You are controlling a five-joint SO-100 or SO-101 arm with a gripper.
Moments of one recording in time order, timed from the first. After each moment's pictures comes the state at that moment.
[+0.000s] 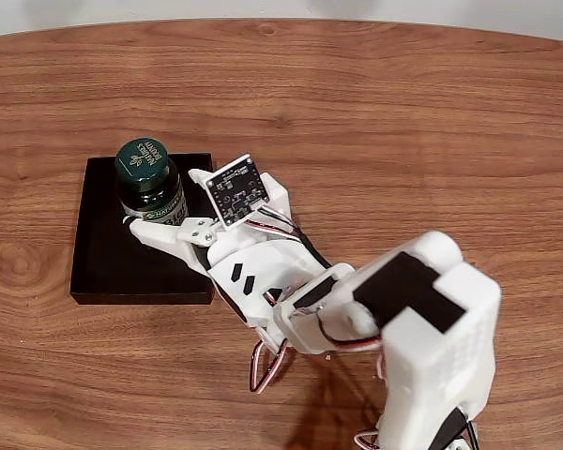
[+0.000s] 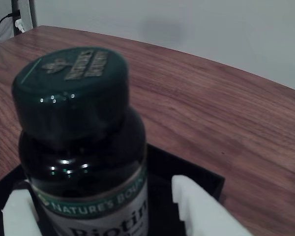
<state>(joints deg) -36.8 73.2 140.6 -60.6 178.7</state>
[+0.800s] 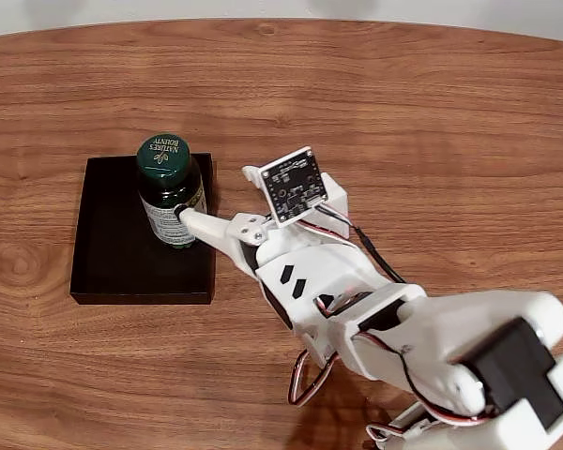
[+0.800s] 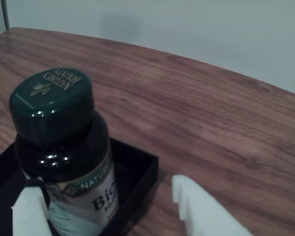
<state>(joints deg) -29.8 100.7 157.9 -48.3 180.3</state>
